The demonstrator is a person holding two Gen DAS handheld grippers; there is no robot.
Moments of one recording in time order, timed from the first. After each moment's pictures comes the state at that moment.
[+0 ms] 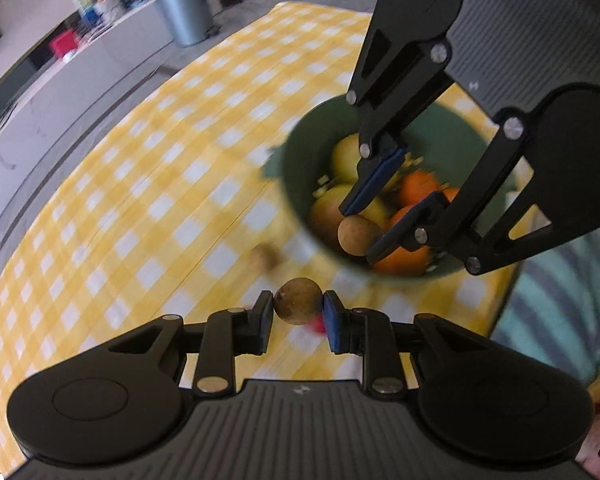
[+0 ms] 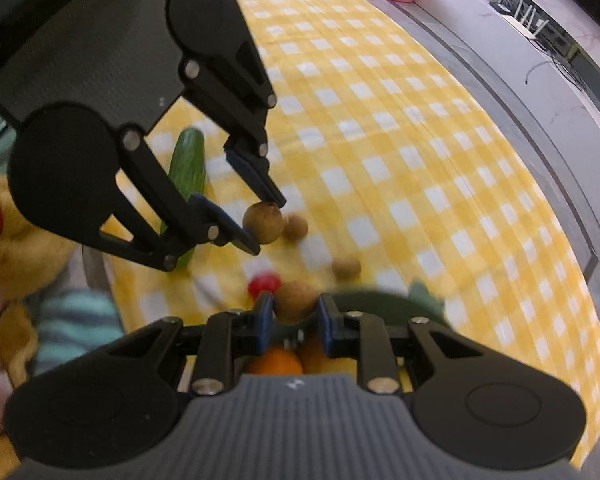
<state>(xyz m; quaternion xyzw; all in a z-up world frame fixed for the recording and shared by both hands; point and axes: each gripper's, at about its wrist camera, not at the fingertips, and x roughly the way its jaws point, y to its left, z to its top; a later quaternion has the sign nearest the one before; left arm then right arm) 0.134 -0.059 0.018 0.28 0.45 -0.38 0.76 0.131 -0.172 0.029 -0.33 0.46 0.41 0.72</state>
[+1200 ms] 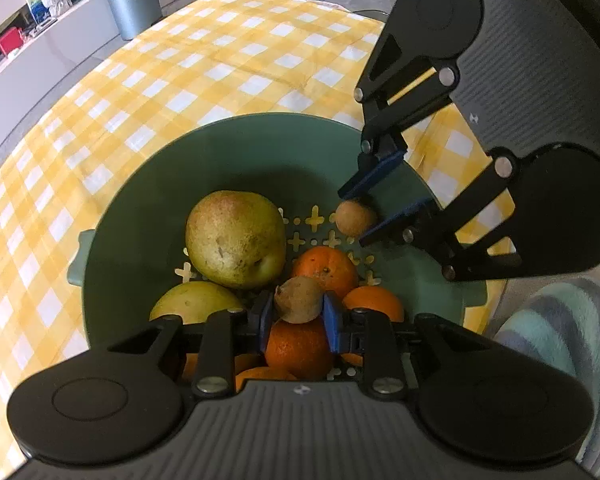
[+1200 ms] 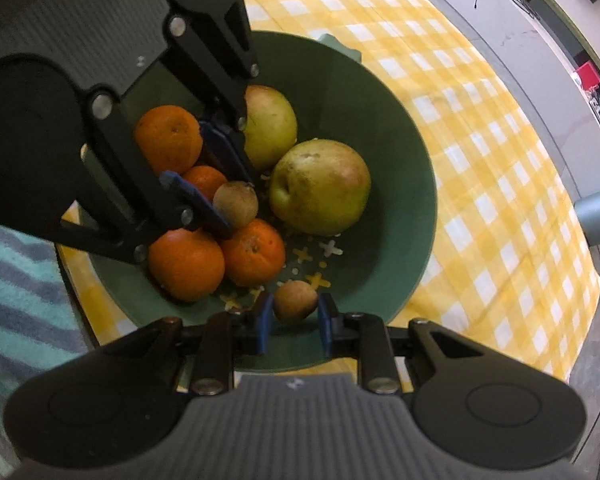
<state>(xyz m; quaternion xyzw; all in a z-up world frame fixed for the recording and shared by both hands) 0.140 -0.186 -0.051 0.26 0.49 -0.41 0.72 0.123 -0.296 -0.043 -0.36 0.51 0.32 0.71</state>
